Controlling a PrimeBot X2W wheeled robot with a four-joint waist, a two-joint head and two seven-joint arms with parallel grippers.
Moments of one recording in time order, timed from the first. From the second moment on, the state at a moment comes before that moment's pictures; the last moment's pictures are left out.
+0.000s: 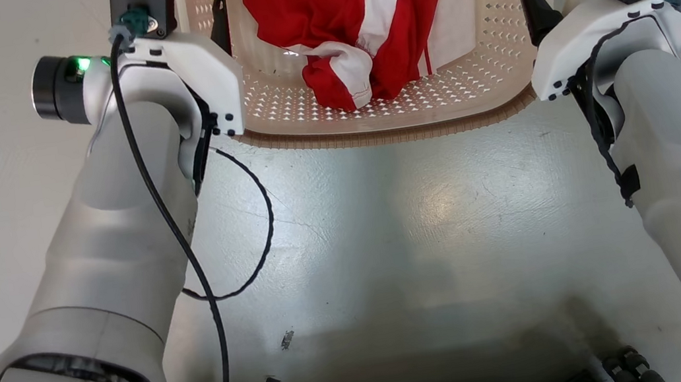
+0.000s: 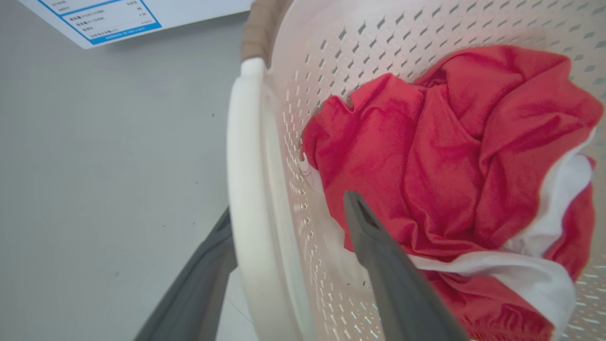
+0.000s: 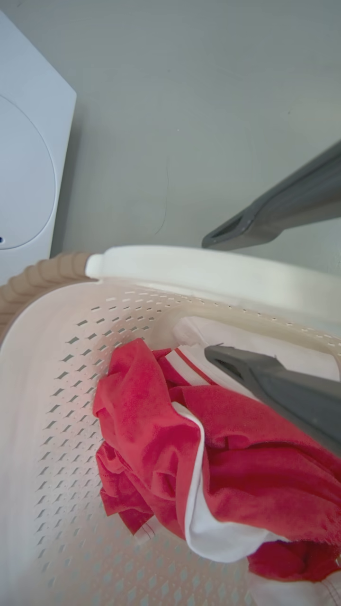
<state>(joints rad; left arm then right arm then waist) -1.21 0.03 -0.49 1.22 -0.37 0.02 -0.23 -1.06 -0.07 -0.07 1.07 -0.13 0.12 -0.25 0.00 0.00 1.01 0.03</state>
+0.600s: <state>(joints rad) -1.26 0.02 -0.54 1.26 -0.43 -0.01 -0.12 -1.16 -0.07 -0.02 1.21 -0.05 0.12 -0.18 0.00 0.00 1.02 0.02</state>
